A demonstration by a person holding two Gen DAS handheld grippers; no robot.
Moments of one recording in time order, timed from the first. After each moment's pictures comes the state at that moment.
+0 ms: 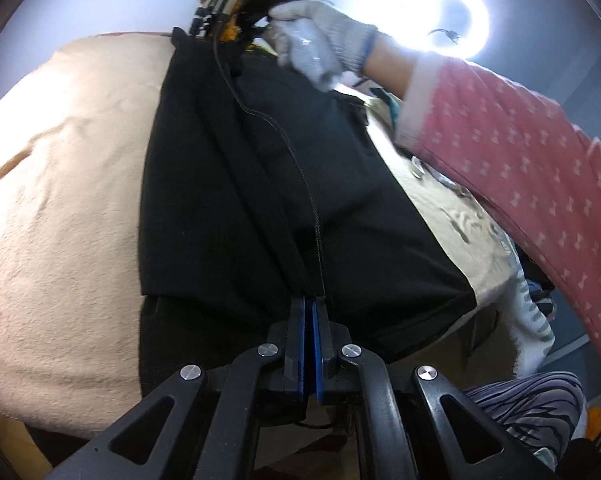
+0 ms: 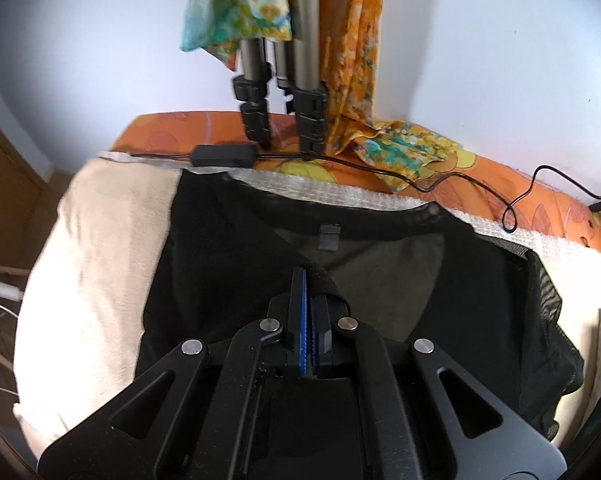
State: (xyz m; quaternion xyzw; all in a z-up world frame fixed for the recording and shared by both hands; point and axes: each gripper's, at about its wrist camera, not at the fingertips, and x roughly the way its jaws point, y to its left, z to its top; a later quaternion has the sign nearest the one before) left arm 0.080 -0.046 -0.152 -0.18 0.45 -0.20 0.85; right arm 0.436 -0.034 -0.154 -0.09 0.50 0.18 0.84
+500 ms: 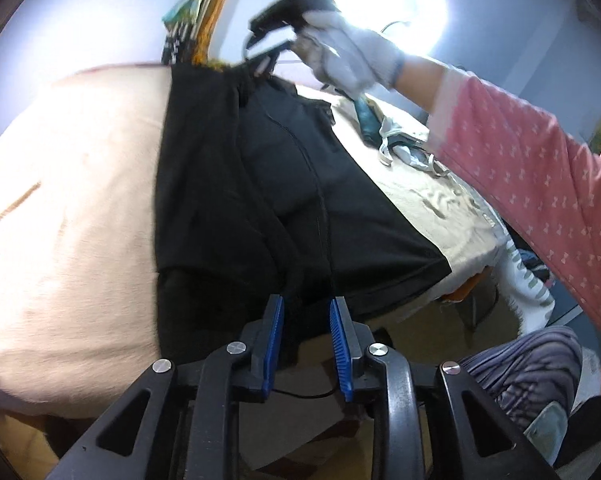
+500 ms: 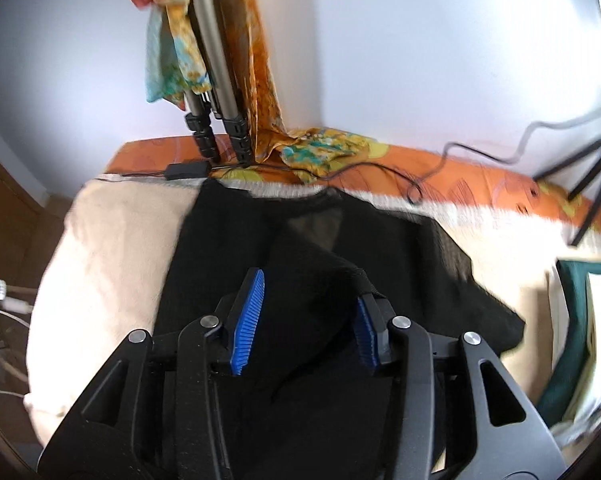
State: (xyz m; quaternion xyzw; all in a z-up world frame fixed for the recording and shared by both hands) left arm 0.037 -0.039 -0.120 -0.12 0.43 -0.23 0.87; right arm 0.400 -0.117 -0.097 -0.04 0.49 0.16 0.86
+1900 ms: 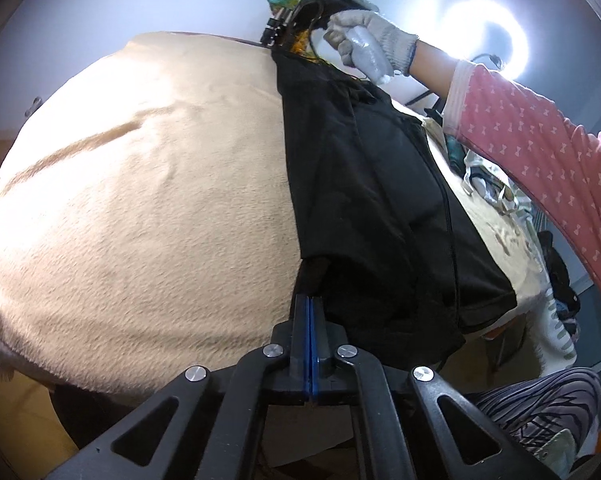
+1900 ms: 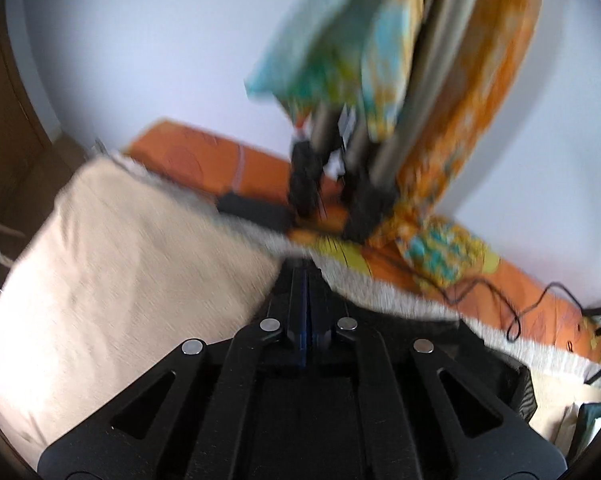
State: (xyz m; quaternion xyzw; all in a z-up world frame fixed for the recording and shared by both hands) left arm 0.048 0.032 -0.166 -0.19 0.45 -0.12 0.86; right arm 0.456 0.033 -0.131 -0.18 0.43 0.24 0.85
